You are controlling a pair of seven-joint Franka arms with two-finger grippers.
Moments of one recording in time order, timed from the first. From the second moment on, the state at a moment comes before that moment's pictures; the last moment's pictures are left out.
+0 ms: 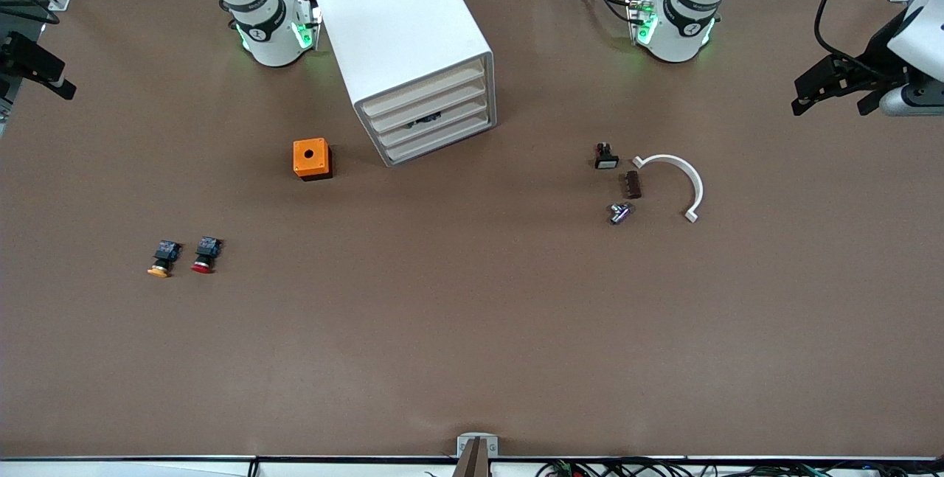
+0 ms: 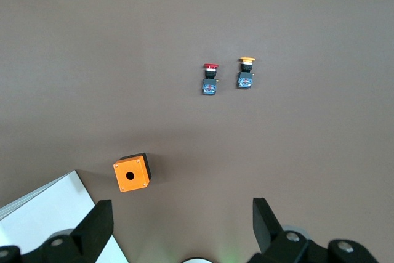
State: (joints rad) left arm -0.04 -0.14 -0.01 -1.71 -0.03 1.57 -0.06; right arm -0.08 -0.16 -0.03 -1.62 0.02 1.46 -0.03
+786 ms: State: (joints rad) left arm -0.04 -0.08 -0.01 -1.64 -0.03 1.53 -0.06; right arm -0.08 -0.16 -0.02 -1.62 0.01 1.46 -0.03
